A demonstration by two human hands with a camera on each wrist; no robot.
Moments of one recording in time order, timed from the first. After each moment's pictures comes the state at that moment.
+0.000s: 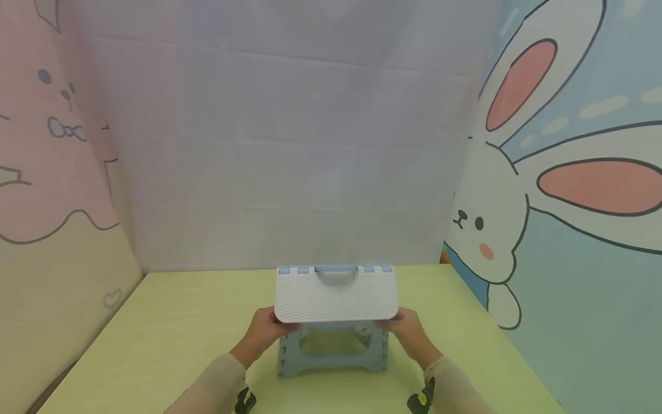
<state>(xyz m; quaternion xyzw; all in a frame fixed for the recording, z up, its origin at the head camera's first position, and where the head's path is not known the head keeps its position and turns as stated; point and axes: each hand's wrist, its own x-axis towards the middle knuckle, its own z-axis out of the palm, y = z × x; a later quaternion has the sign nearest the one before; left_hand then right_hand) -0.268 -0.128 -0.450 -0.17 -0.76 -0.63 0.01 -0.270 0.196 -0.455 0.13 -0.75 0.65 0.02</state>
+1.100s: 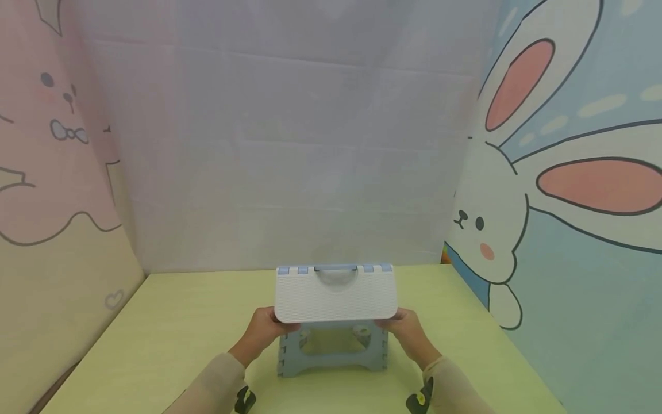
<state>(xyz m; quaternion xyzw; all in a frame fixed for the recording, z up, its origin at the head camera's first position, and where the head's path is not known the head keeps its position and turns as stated) -0.273 -0.131 -0.453 -0.17 -0.76 -0.63 0.00 -0.272 0.196 -0.458 0.10 -0.75 0.66 0.01</state>
